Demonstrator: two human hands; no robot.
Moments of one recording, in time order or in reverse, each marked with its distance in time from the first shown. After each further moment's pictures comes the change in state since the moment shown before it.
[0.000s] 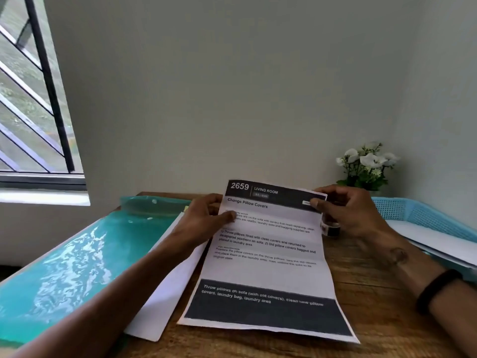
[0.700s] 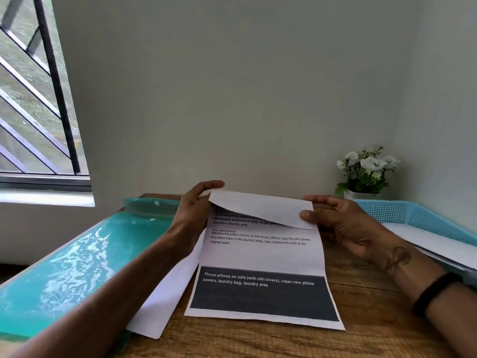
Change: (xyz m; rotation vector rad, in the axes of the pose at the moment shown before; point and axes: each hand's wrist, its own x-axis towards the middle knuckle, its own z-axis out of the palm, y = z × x) left_hand 0.003 0.010 -0.004 -0.349 0.157 0.006; right_hand -0.002 0.003 0.003 0.494 -0.278 0.345
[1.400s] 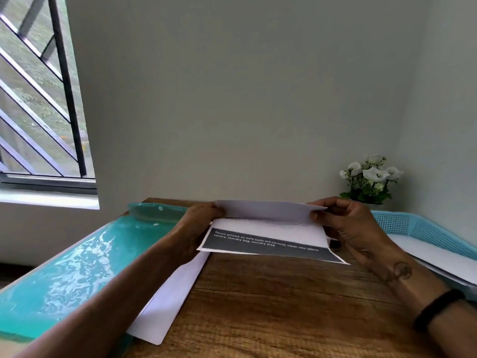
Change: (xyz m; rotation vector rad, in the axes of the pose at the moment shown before) left_hand -0.007 0.009 0.002 -0.088 -0.046 -0.244; right_hand 0.000 -0.003 0.002 -0.107 0.140 -0.274
